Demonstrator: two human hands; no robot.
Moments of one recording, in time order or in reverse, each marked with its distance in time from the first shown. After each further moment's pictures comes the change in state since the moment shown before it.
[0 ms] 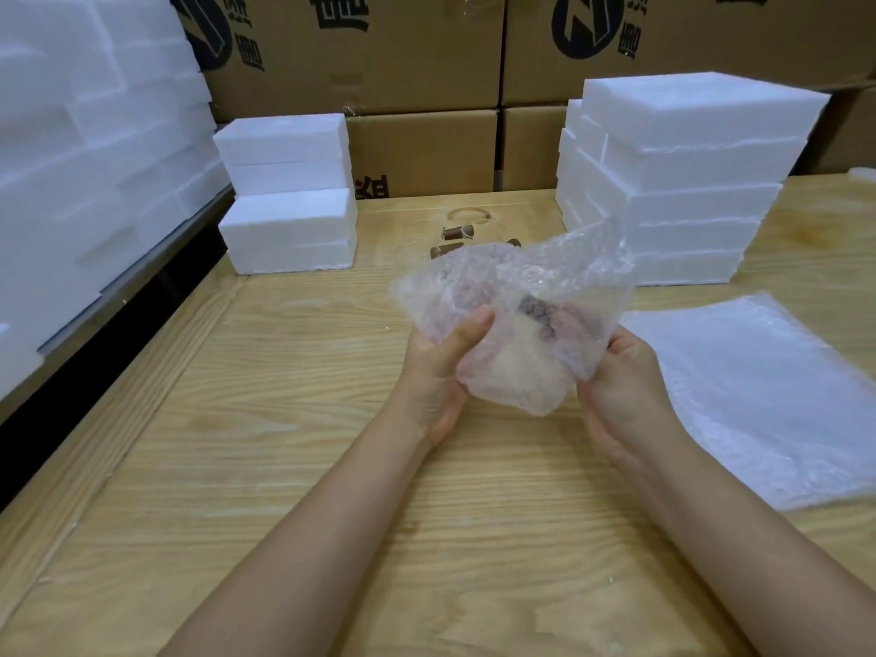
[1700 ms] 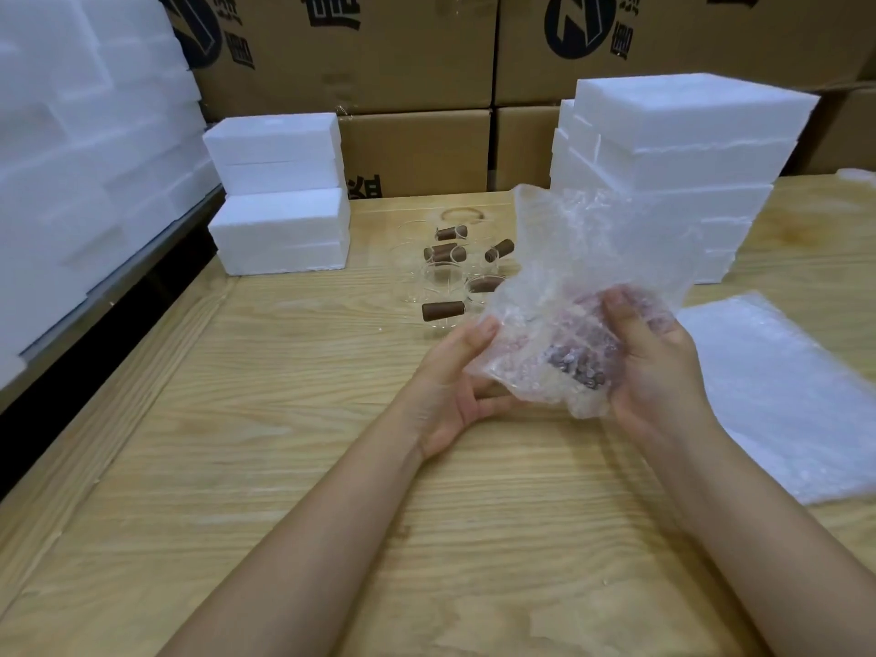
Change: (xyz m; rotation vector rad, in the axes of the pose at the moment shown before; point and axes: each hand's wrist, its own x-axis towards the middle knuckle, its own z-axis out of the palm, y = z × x) left_hand 0.001 -0.008 -0.006 0.091 -0.068 -0.332; right_hand 0.010 -0.021 -0.011 0.122 0.194 -0.021
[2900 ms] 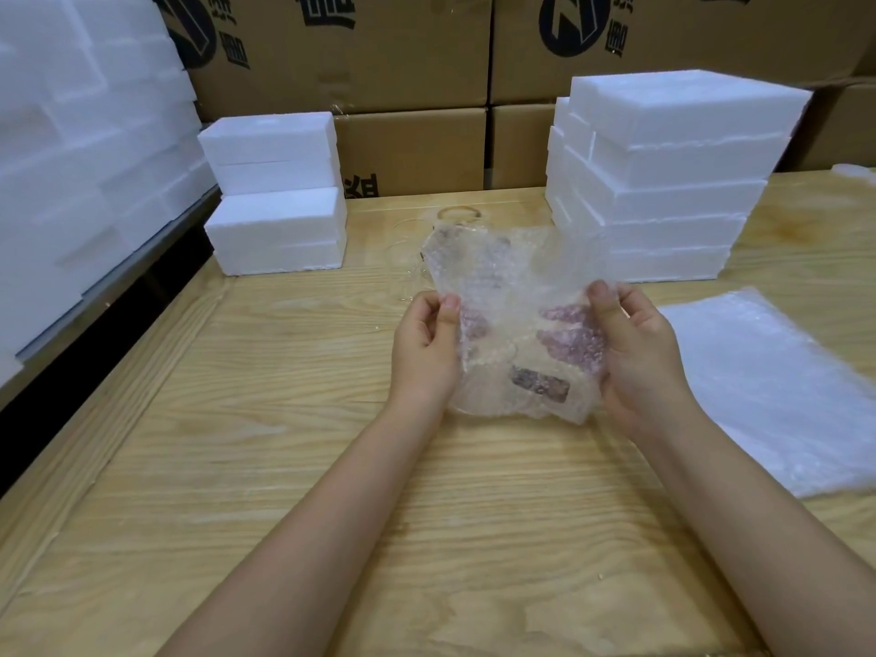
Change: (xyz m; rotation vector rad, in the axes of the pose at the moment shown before) left_hand 0.023 -0.004 -0.006 0.459 0.507 0.545; right_hand 0.006 0.004 -0.002 -0.120 -0.112 0.020
